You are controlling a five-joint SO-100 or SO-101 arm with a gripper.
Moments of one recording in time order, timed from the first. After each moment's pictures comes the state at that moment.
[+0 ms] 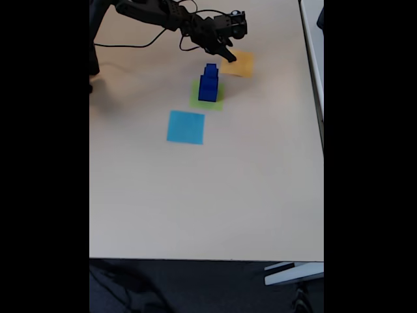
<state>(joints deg) -12.2 59.2 91.5 5.1 95.5</state>
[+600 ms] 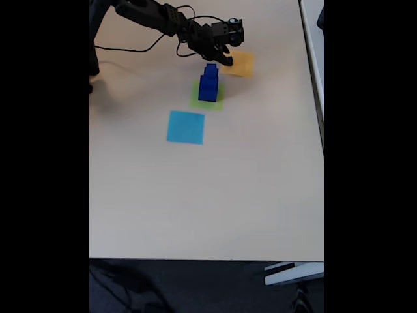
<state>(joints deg) -11.1 59.2 93.8 3.4 94.0</state>
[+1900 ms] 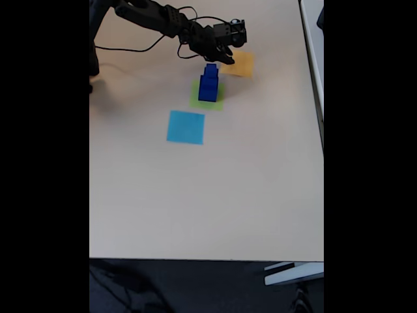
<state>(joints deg) -9.4 59.1 92.6 3.4 92.6</state>
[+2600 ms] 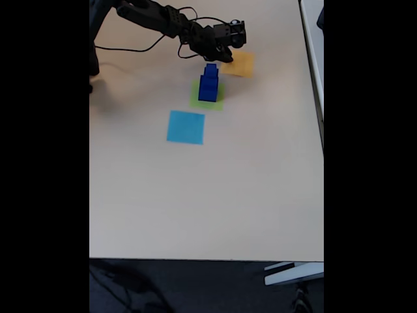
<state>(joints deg) -10.3 57.1 91.6 3.4 94.5</state>
